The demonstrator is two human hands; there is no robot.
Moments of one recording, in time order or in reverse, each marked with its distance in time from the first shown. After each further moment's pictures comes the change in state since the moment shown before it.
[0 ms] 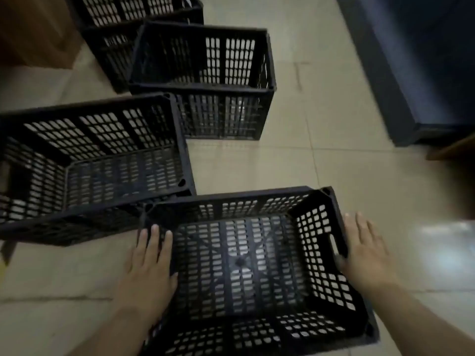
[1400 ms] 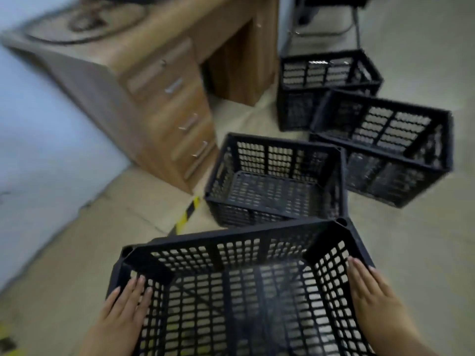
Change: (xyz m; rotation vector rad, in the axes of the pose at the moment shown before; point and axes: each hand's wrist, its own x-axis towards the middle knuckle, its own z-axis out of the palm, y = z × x) left_hand -0.315 -0.262 -0.063 0.287 0.054 -0.363; right_hand -0.097 -0.241 -0.011 -0.088 0.617 -1.248
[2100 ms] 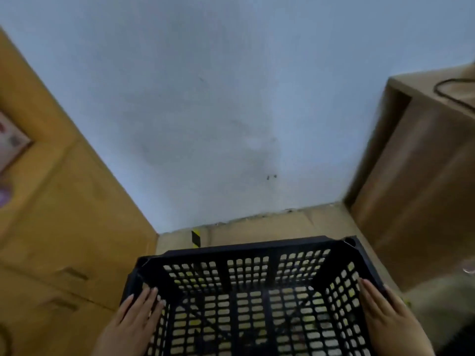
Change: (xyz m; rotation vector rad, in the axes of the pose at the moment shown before) left_hand -0.362 -0.374 0.101 0.015 -0.111 -0.579; right_hand 0.385 -0.513 -0.027 0.034 0.051 -0.951
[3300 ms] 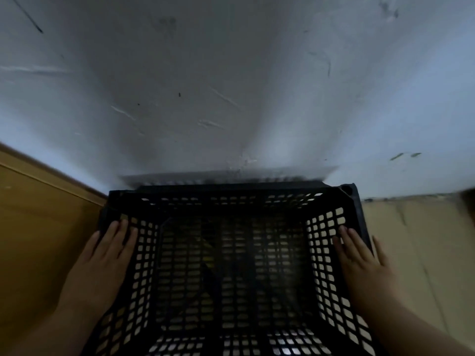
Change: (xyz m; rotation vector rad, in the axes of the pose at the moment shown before) left_hand 0.221 -0.223 0.373 -0.090 -0.668 -0.274; right_hand 0.401 -0.072 0.333 0.106 -0.159 0.103
